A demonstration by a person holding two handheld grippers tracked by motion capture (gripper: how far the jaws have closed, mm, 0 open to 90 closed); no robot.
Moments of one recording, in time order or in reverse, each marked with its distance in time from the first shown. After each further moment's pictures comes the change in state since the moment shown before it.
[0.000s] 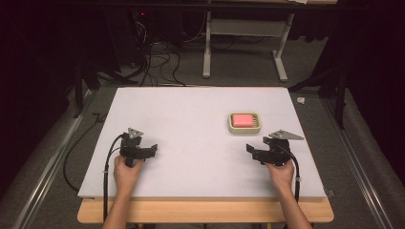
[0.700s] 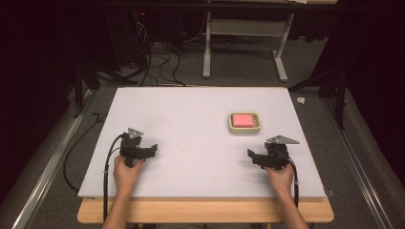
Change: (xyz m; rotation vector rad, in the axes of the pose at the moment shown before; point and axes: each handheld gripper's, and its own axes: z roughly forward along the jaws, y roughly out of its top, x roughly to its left) left arm 0.000 0.000 0.000 0.000 0.000 0.000; right arm -0.009 -0.022 0.015 0.068 -0.071 -0.011
